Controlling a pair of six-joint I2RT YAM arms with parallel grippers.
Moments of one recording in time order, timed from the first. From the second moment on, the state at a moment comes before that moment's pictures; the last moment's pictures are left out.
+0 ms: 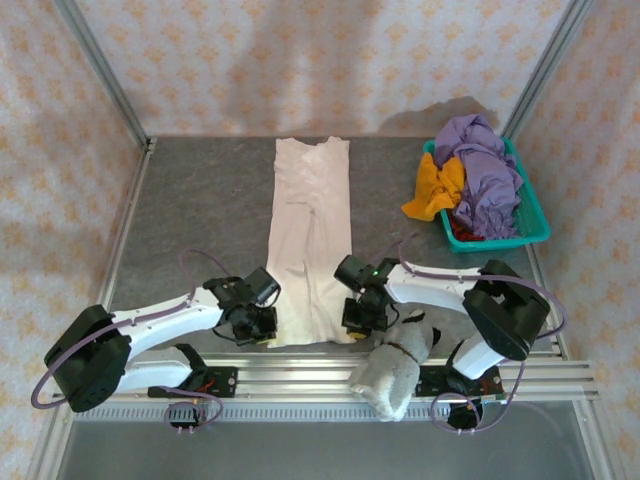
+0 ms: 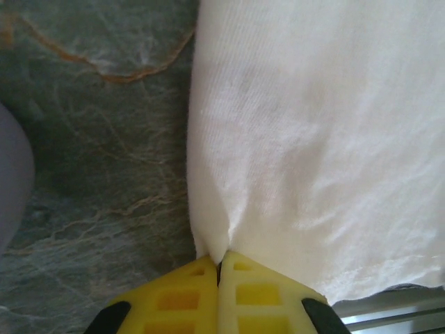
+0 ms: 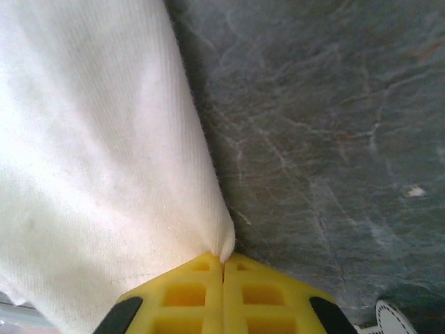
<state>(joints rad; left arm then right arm) -0.74 1.20 0.52 -0.71 0.24 -1.05 0.90 1.55 0.80 -0.74 -0.36 1.06</state>
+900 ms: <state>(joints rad) -0.40 1.60 1.26 -0.87 0.26 -0.77 0.62 1.57 1.20 -0.81 -0.31 0.94</state>
